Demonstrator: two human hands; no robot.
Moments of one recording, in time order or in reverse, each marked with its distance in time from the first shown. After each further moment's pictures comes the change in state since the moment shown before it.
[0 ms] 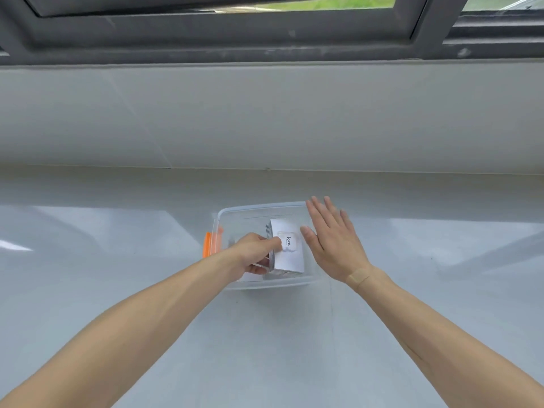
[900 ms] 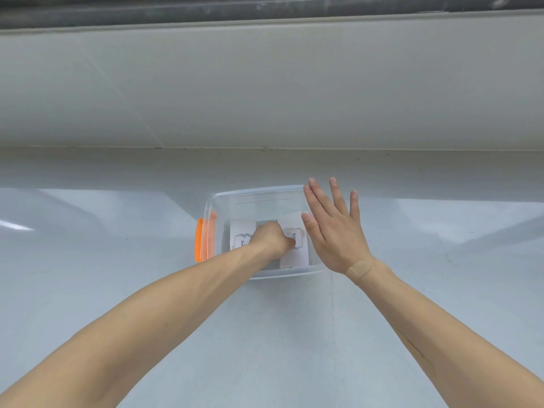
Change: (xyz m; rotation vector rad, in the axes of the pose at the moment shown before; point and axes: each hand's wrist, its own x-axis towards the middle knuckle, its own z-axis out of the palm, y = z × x) left_hand 0.038 0.003 0.045 0.527 0.204 -0.022; right_hand 0.003 0.006 0.013 -0.021 0.044 0.000
